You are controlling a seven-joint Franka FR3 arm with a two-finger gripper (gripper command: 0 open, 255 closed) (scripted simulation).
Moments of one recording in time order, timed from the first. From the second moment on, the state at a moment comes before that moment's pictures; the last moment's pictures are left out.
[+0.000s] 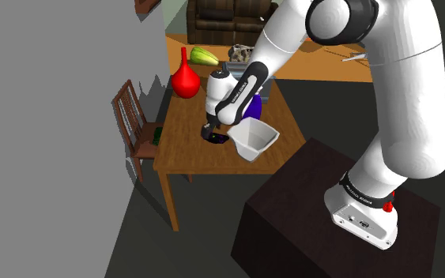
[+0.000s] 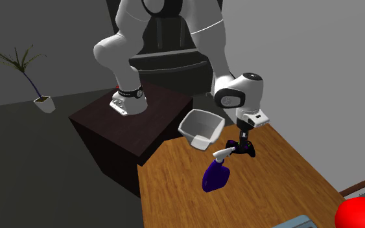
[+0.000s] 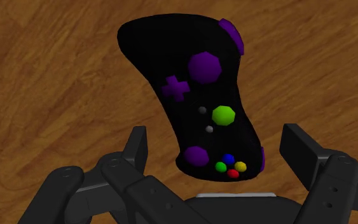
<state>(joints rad) 0.10 0.65 0.01 -2.06 -0.27 2.84 0.20</state>
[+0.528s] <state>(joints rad) 0.11 0.73 -0.01 -2.01 -0.28 2.88 0.21</state>
